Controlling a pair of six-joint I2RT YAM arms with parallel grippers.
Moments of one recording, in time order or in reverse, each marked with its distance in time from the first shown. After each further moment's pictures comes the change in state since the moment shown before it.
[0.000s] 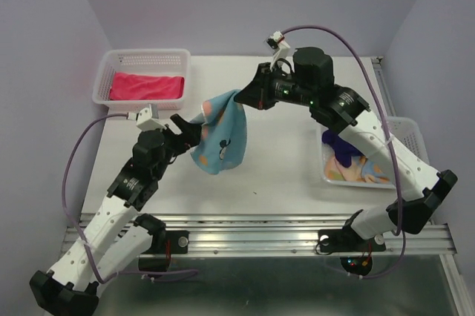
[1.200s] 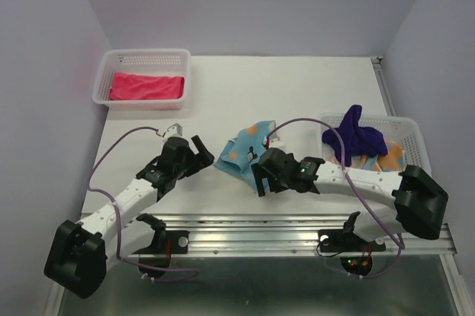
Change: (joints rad) left arm 0.000 0.266 -0.225 0.082 0.152 -0.115; right arm 0.261 -0.090 -0.885 -0.013 0.618 0.118
